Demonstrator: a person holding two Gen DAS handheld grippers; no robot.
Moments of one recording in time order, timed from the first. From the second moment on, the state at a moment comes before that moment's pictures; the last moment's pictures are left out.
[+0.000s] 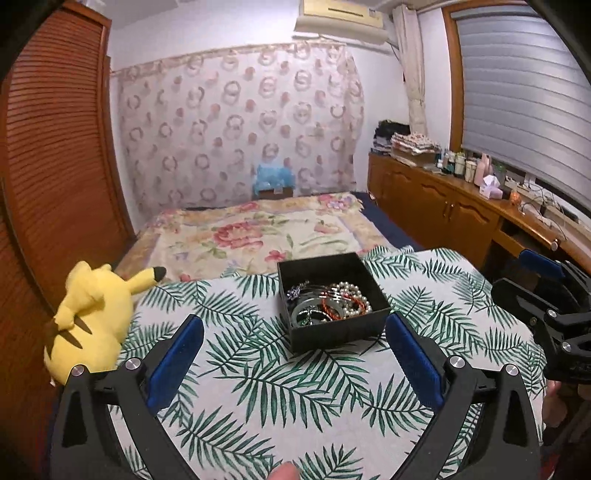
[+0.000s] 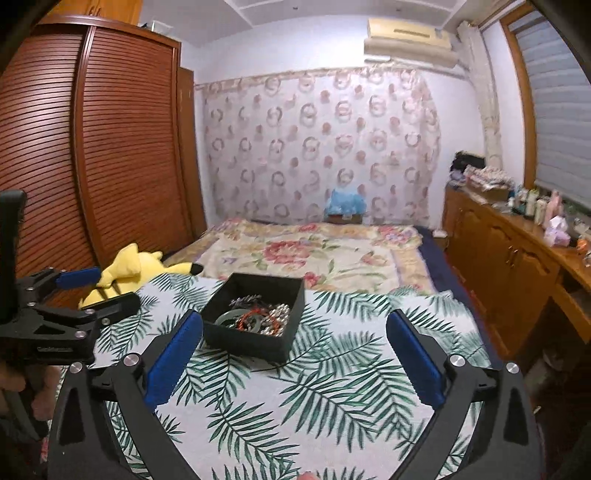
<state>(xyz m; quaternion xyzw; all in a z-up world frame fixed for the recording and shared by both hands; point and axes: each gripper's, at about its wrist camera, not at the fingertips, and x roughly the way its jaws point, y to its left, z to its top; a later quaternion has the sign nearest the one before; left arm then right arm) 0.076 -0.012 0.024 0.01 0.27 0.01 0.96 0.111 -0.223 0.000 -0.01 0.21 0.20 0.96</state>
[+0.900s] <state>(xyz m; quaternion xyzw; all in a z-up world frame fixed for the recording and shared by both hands) 0.045 -0.018 0.023 0.00 0.26 0.01 0.97 0.095 -0.233 -0.002 0.01 0.20 0.20 0.96</state>
